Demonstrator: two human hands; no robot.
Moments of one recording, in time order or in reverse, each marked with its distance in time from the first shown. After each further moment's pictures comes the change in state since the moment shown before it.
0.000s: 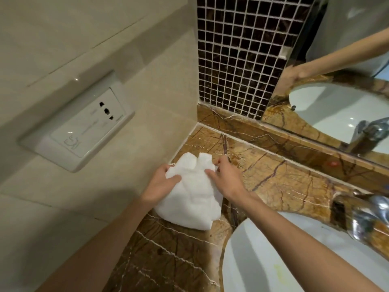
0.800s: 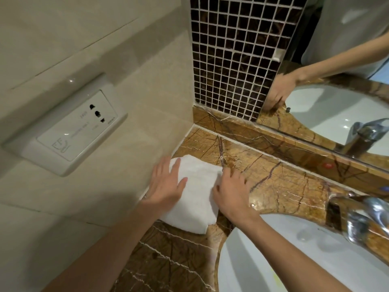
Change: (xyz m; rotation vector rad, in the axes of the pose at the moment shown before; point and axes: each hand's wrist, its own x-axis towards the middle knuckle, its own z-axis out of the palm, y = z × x) left_hand -0.004 0.002 0.027 0.732 0.115 0.383; right_hand -0.028 0.014 0.004 -0.487 0.139 0.056
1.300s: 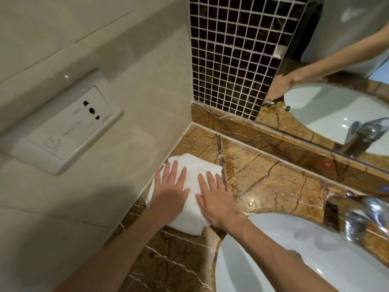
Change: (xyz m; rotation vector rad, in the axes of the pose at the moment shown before) left_hand -0.019 0.012 0.021 0.340 -0.007 0.149; right_hand -0.010 -0.003 0.027 -0.106 -0.337 -0.303
